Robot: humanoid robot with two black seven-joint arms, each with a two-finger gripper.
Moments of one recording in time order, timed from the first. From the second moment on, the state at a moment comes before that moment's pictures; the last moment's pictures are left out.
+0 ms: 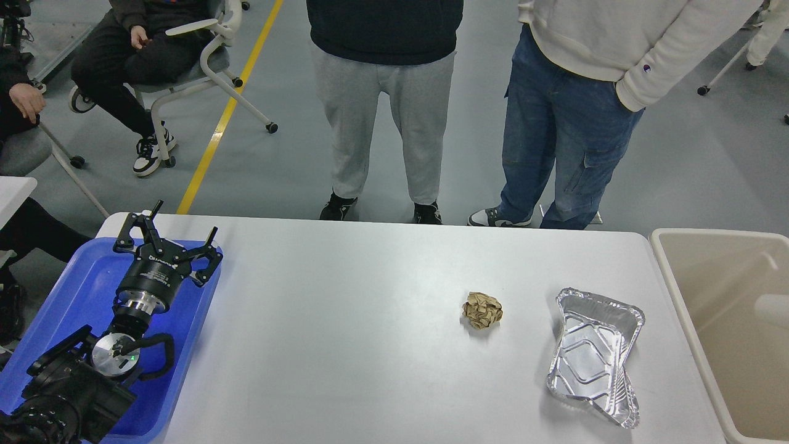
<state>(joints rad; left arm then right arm) -0.56 0.27 -0.94 -0.27 -0.14 -0.79 -0.32 0.55 -0.55 0.05 0.06 -0.03 0.05 0.27</state>
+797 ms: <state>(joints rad) -0.56 0.27 -0.94 -0.27 -0.14 -0.79 -0.32 0.53 -0.48 0.10 -0.01 -0.02 0.02 0.26</state>
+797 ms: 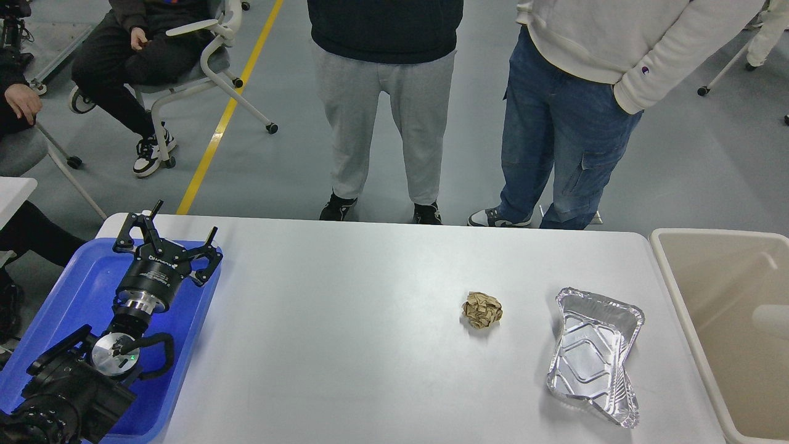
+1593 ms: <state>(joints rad) -0.56 0.27 -0.94 -0.27 -0.14 -0.79 -0.32 0.54 -0.49 0.22 -0.01 -0.01 0.02 0.26</state>
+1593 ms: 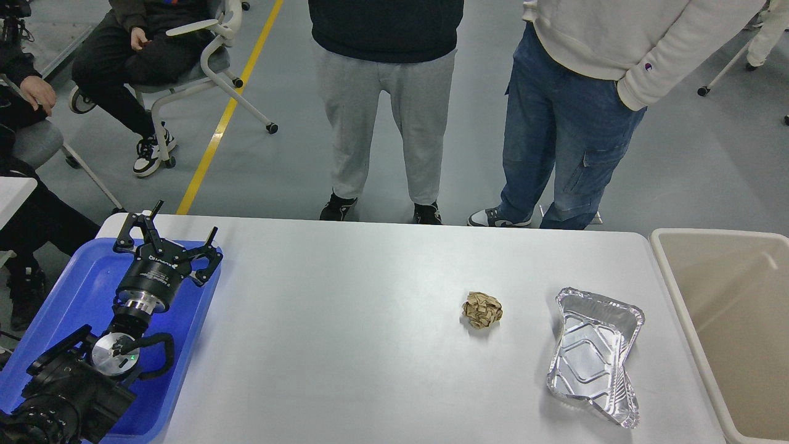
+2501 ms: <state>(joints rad) -0.56 0.27 -0.94 -0.27 -0.14 -0.79 -0.32 0.52 -0.60 0.89 0.29 -0.01 0.06 0.27</state>
